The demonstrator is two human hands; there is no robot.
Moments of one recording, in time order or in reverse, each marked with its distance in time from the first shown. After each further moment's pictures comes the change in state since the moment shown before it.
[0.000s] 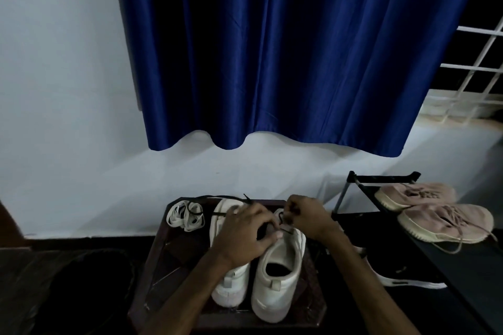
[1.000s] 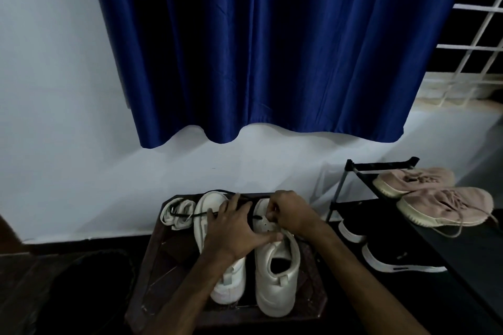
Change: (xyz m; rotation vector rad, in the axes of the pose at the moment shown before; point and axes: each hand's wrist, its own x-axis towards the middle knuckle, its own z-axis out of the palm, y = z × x) left_hand 0.001 0.004 -0.003 0.106 -0.204 -0.409; right_hand 0.013 -0.016 0.023 -0.168 -0.088 -0.127
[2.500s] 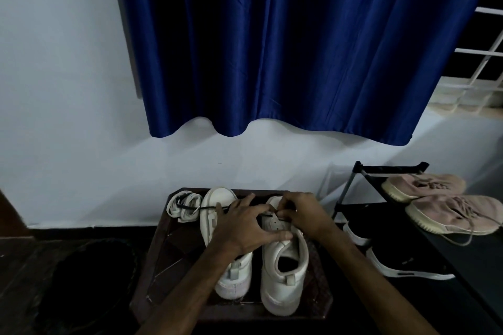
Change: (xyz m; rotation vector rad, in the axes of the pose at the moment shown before) left_hand 0.004 -0.004 0.001 -0.034 -0.073 0.074; right_hand -0.014 0.006 -0.004 0.140 0.088 -0.028
